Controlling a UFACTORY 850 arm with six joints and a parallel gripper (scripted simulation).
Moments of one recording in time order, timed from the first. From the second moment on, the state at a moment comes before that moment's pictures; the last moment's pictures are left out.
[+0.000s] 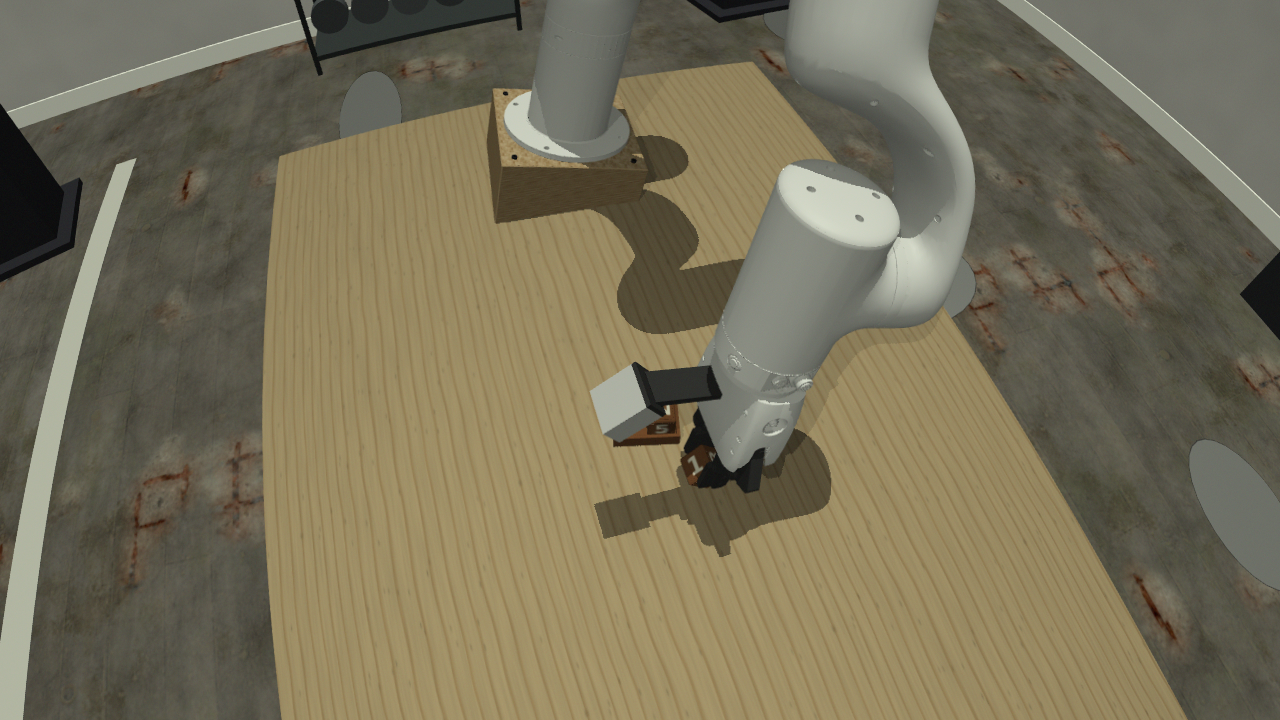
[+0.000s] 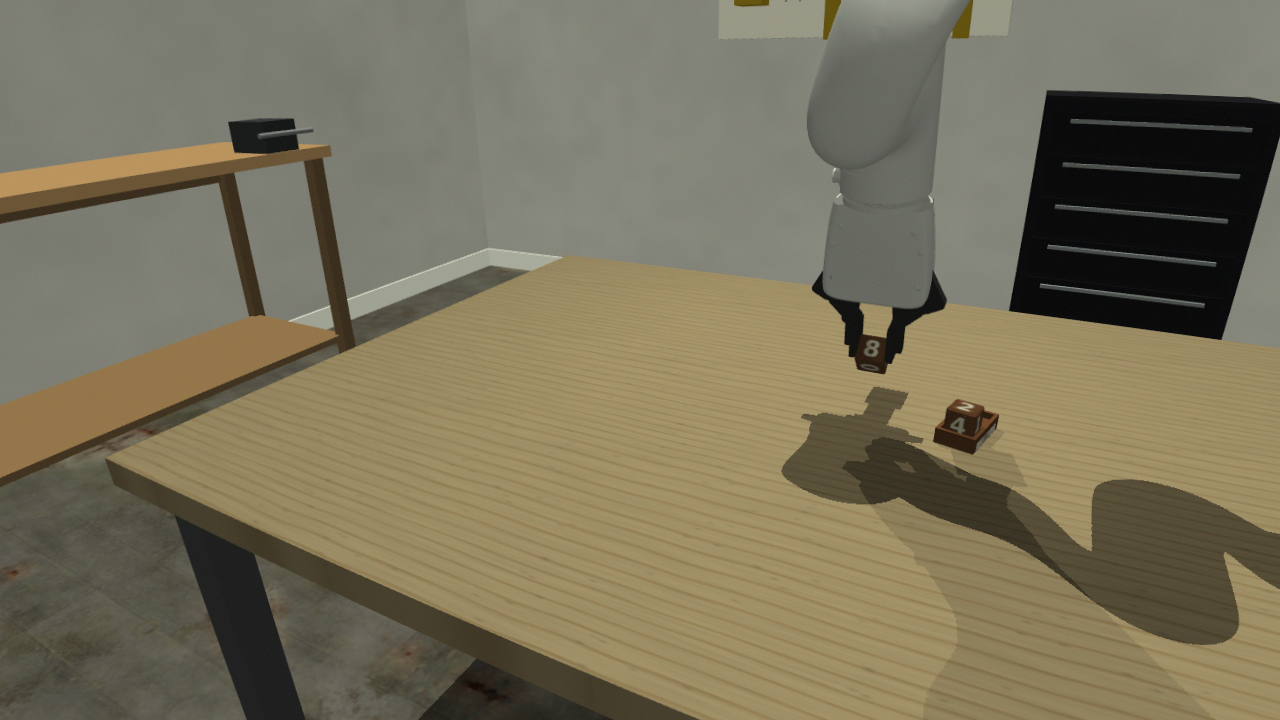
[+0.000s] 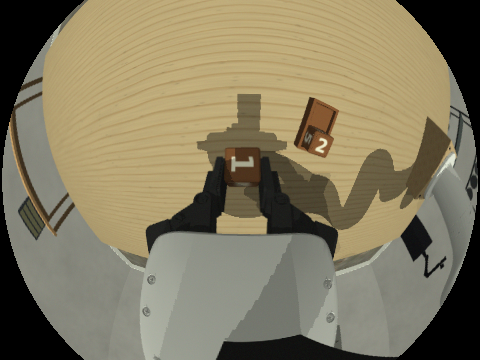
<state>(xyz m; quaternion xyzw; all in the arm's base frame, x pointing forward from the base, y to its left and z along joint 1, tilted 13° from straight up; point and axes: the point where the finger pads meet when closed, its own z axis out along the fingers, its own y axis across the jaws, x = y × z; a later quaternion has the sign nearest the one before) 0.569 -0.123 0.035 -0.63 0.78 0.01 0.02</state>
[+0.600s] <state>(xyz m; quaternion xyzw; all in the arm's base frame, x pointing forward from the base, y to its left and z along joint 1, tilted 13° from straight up) 0.563 -0.125 0.033 -0.62 0.78 0.05 0.05</state>
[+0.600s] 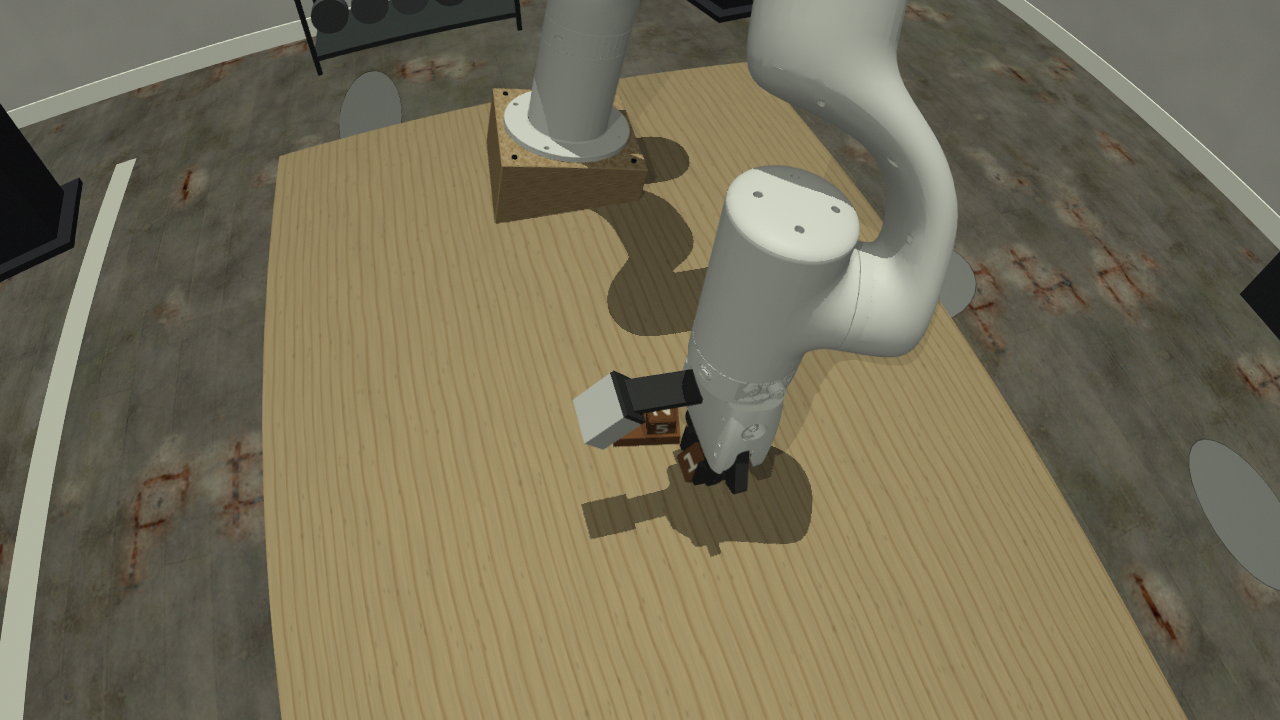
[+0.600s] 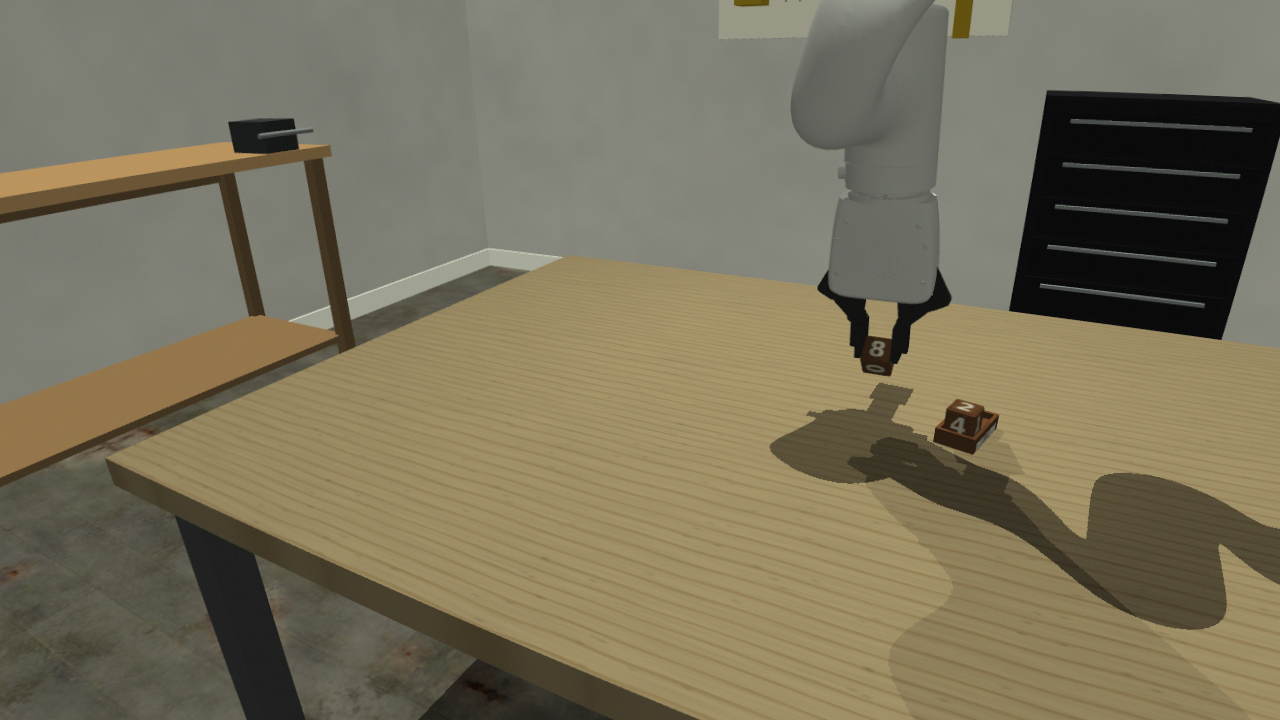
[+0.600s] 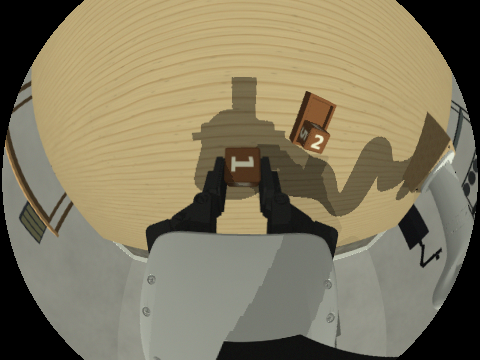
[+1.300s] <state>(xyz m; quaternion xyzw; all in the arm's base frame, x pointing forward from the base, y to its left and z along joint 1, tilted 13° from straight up) 0.567 -0.129 0.033 -0.62 0.77 0.10 0.13</state>
